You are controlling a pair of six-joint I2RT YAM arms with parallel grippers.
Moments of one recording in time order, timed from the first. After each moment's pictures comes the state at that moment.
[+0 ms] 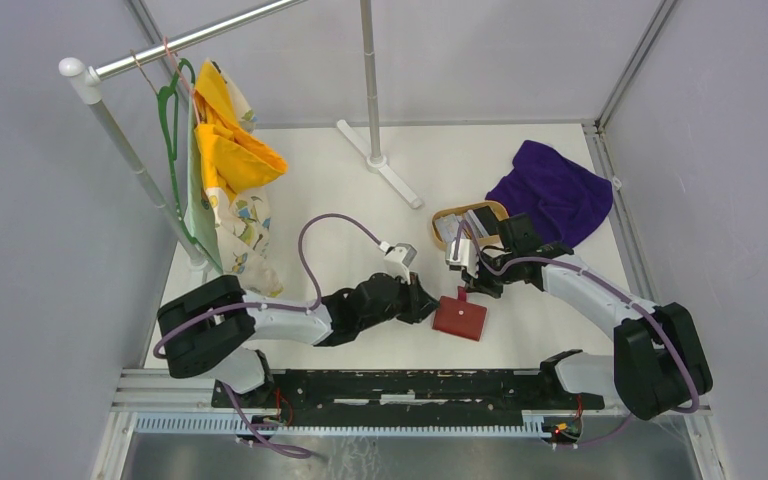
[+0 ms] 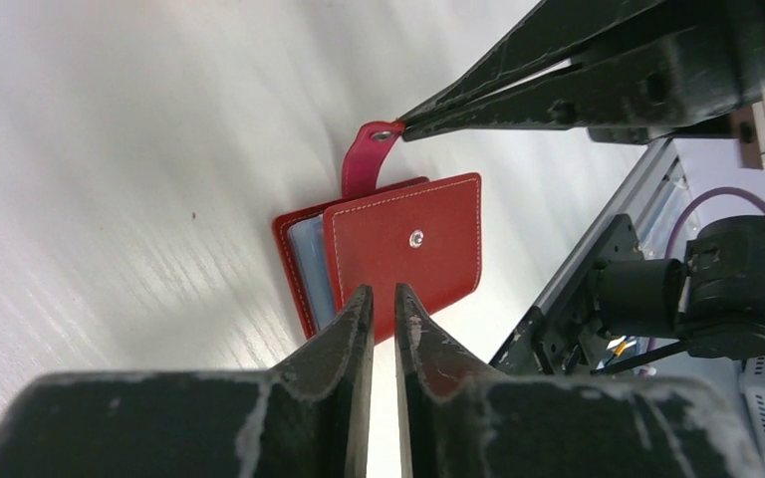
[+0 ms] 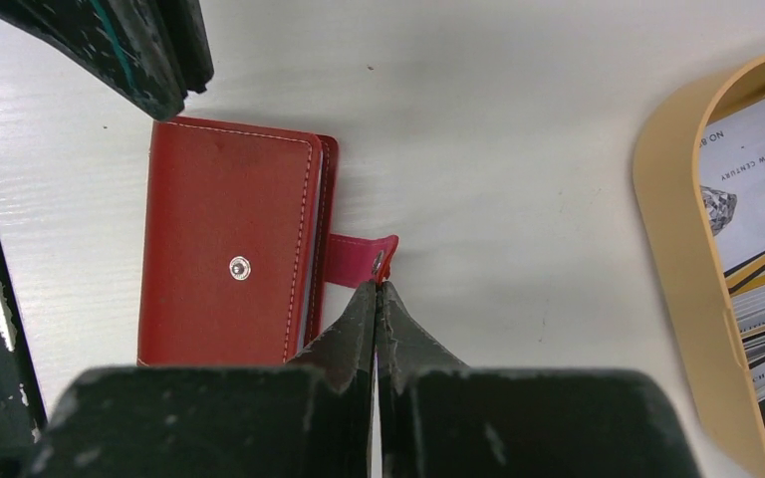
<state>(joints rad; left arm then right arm) -1.13 1.53 0.55 0.56 -0.12 -0.79 0.36 1.27 0.68 -0.50 -0.63 -0.92</state>
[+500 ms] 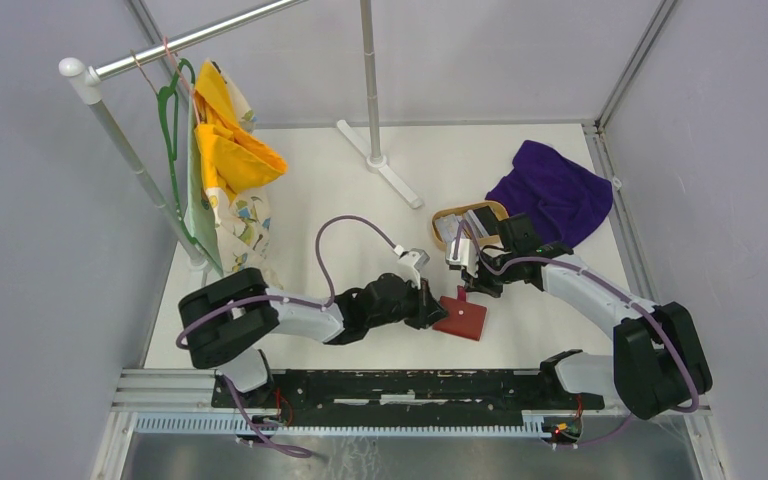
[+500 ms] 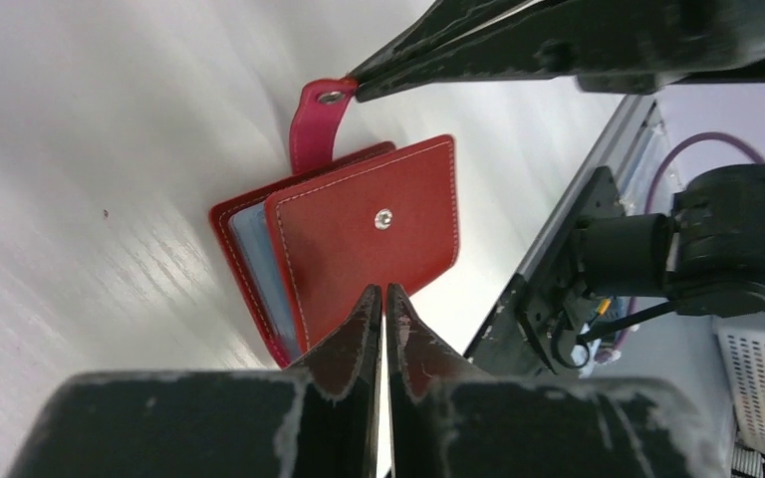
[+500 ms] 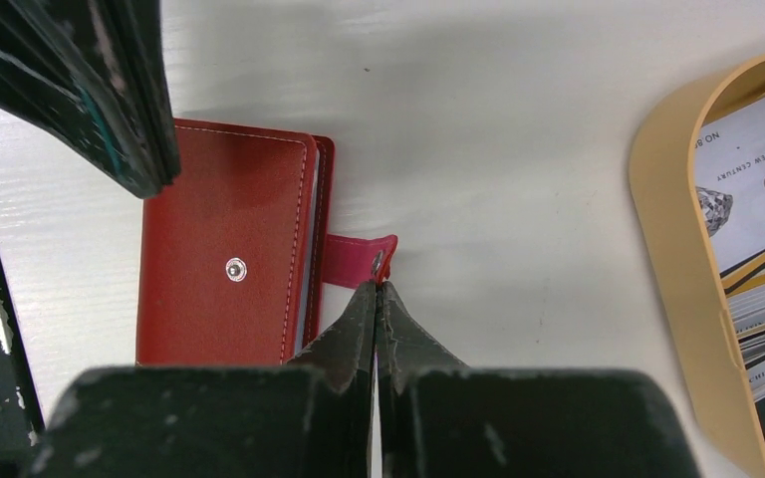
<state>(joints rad) -1.13 1.59 0.57 0.62 -0.01 -0.79 0.37 1.27 0.68 -0.49 -0.62 -0.92</state>
